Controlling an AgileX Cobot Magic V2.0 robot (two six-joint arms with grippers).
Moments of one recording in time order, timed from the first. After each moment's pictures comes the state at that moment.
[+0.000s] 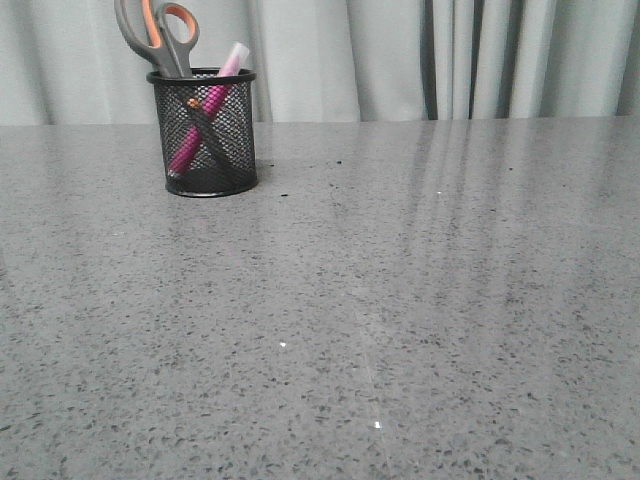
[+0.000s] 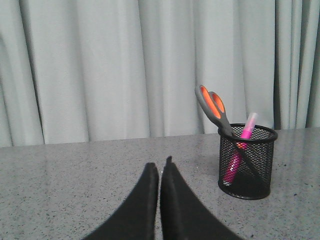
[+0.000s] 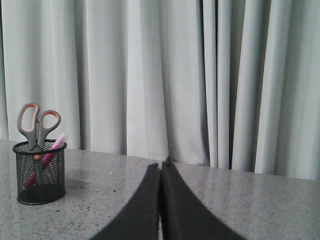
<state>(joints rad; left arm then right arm) 0.15 0.04 -0.11 -1.63 0.32 1.64 0.32 0.24 -0.06 0.14 -0.37 -0.22</state>
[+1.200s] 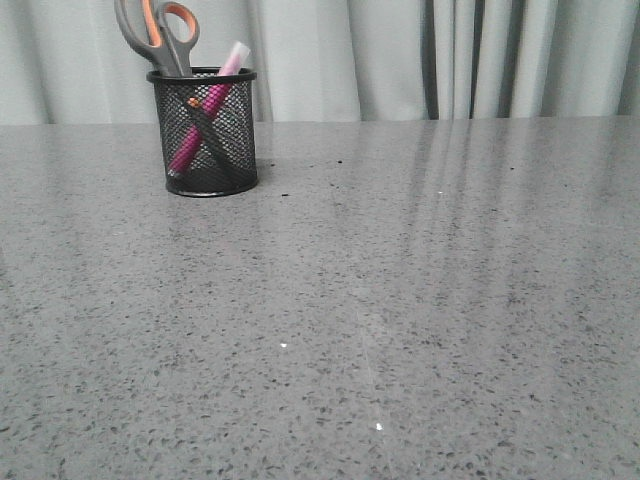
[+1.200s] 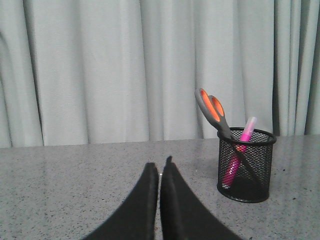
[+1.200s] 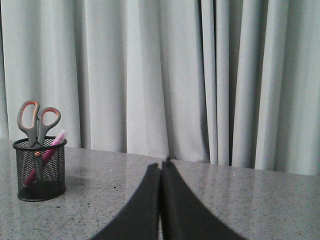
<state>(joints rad) 0.15 0.00 -0.09 -1.64 0.32 1.63 0.32 0.21 -0.03 0.15 -0.38 -0.22</state>
